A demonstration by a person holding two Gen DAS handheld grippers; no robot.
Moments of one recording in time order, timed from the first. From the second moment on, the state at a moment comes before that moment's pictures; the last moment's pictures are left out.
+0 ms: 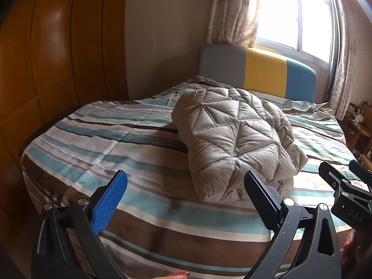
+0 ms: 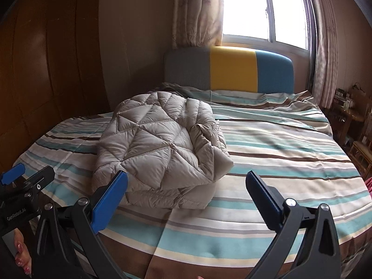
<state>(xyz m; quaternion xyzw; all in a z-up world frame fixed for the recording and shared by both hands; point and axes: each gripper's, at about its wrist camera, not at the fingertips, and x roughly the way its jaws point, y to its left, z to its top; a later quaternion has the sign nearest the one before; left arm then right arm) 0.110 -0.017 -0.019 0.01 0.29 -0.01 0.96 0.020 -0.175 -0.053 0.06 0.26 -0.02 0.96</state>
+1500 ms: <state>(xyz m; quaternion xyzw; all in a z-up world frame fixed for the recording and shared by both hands) 0.107 -0.023 -0.023 0.02 0.29 0.00 0.96 0.020 -0.179 -0.056 0.06 0.25 -0.02 0.97</state>
